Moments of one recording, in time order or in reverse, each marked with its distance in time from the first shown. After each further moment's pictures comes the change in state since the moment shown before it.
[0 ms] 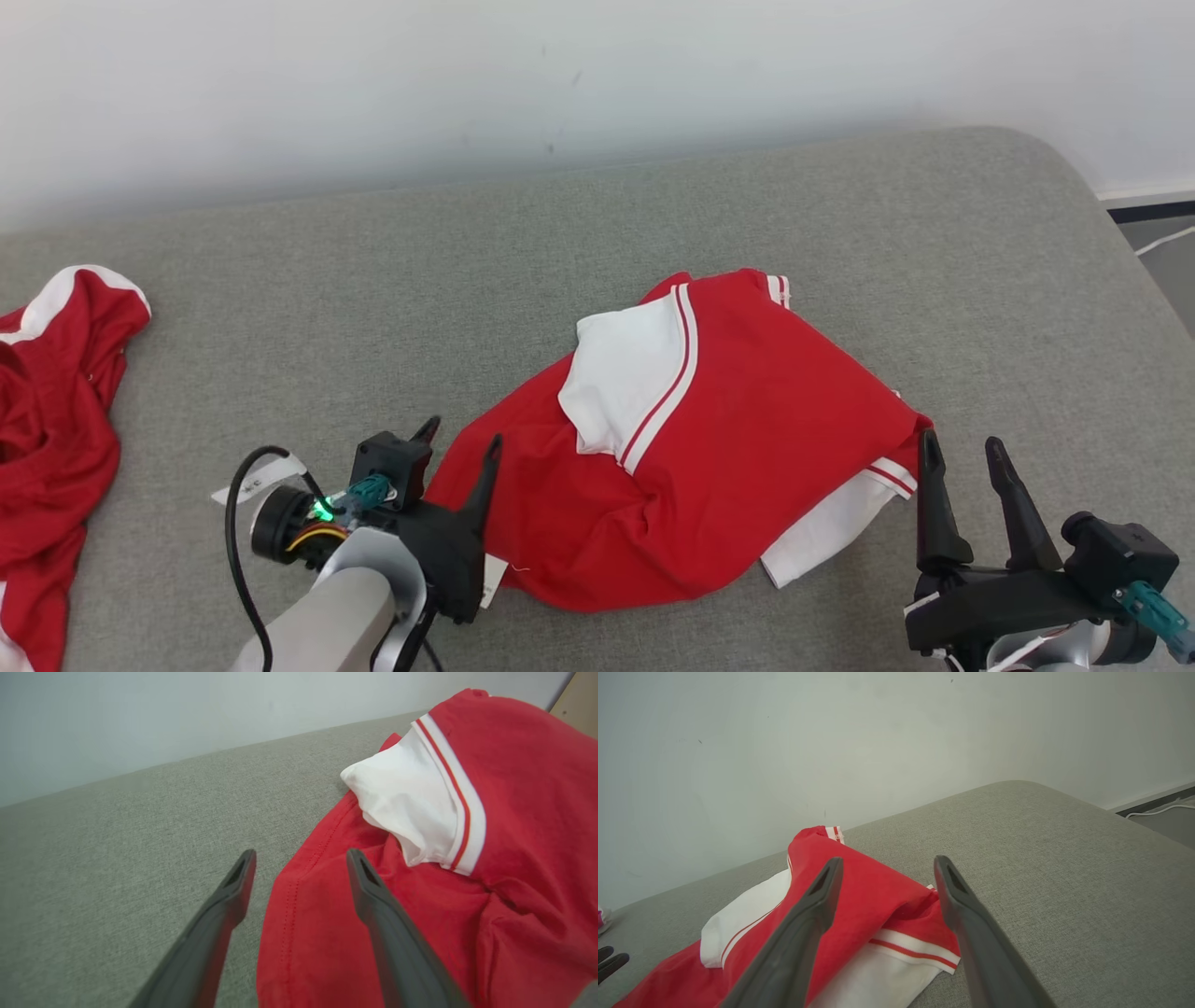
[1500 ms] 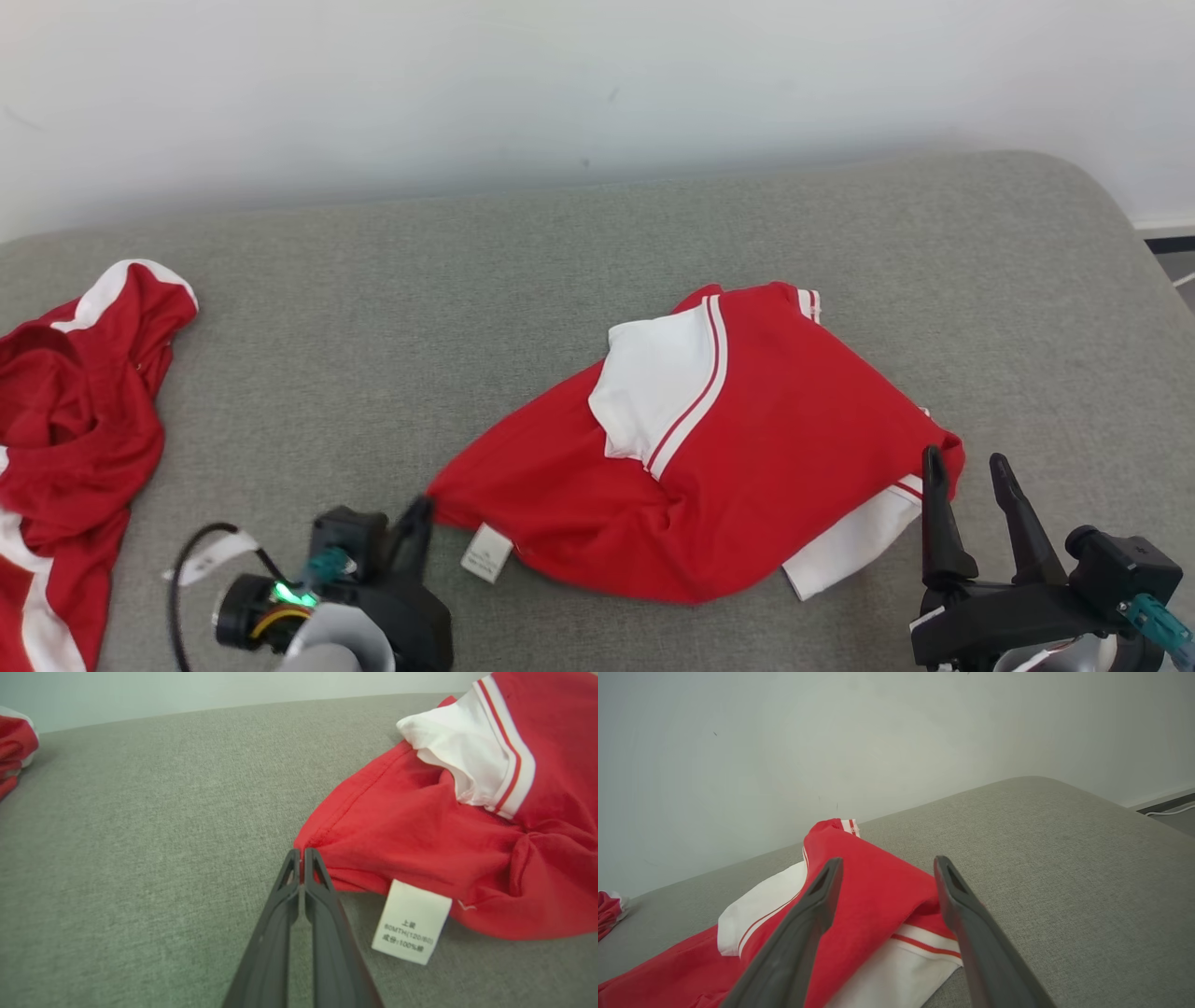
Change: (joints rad) left arm 0.158 0.080 0.009 -0.126 -0.057 0.089 0.024; right arm 0.026 0.000 -0.004 -0.010 -0.001 0.000 0.016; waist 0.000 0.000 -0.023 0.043
